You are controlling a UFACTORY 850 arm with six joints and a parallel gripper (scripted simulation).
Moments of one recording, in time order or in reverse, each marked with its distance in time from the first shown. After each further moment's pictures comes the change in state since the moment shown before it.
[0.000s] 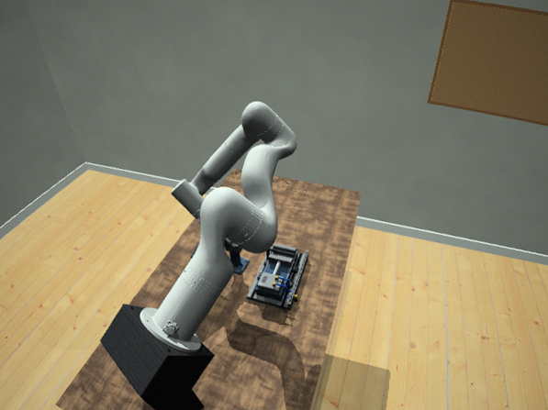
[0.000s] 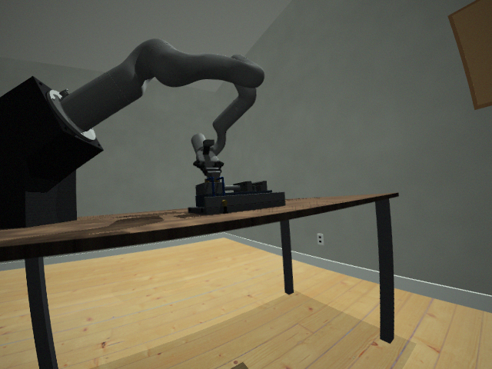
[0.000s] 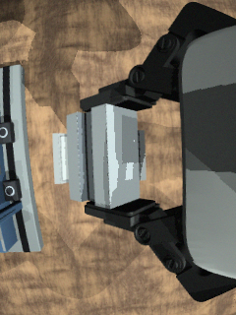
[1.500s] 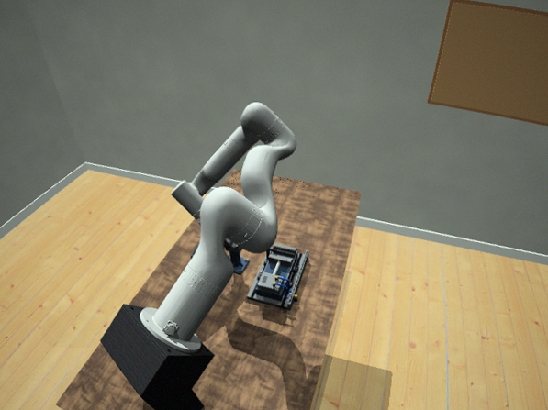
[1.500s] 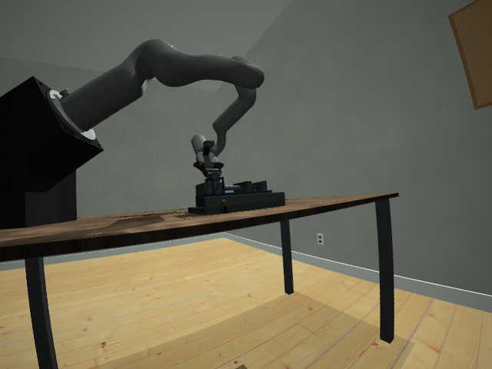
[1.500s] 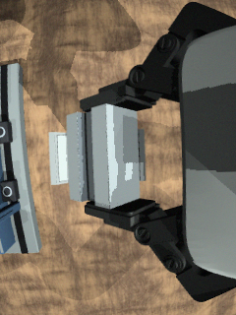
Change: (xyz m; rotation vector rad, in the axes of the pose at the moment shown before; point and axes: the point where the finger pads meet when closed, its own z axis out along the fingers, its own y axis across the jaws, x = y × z) arm -0.004 0.000 0.003 0.000 0.000 0.000
